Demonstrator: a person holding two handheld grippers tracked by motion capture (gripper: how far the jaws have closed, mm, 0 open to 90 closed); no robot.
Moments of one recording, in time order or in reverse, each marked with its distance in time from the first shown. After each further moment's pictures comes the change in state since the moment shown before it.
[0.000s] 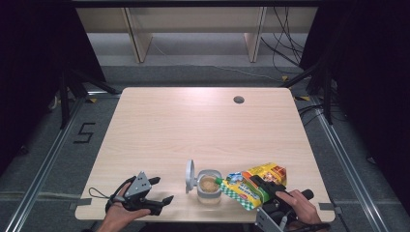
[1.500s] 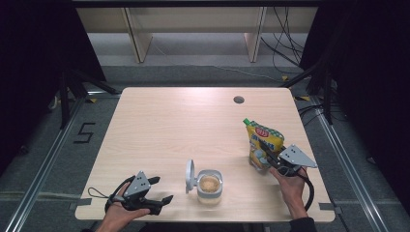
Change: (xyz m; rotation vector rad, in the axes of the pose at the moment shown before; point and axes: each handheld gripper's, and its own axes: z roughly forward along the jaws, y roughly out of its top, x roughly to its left) left arm 0.001 0.000 -0.001 -0.010 -0.001 0.005; right arm -0.016 -0.116 0.092 -0.220 -0.179 1.129
